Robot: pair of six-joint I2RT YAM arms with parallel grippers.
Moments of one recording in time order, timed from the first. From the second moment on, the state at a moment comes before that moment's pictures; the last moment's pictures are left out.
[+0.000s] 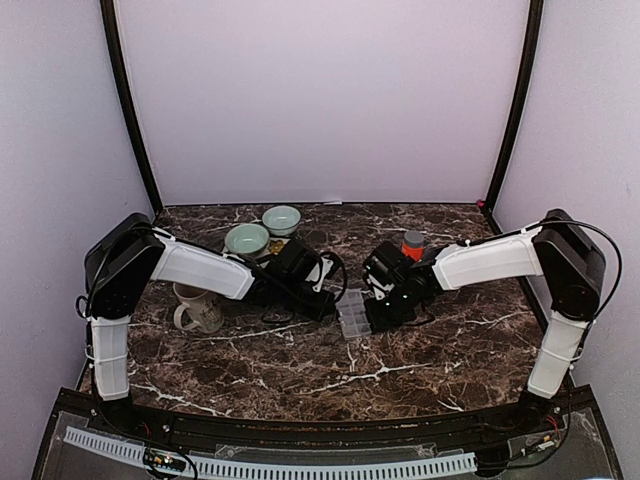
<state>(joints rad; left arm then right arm) -0.88 2.03 1.24 -0.04 0.13 -0.32 0.84 1.81 1.07 -0.47 -0.02 0.51</state>
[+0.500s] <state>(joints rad) -0.89 2.03 1.24 -0.05 0.12 -0.32 0.85 1.81 1.08 -0.48 -0.02 0.51</state>
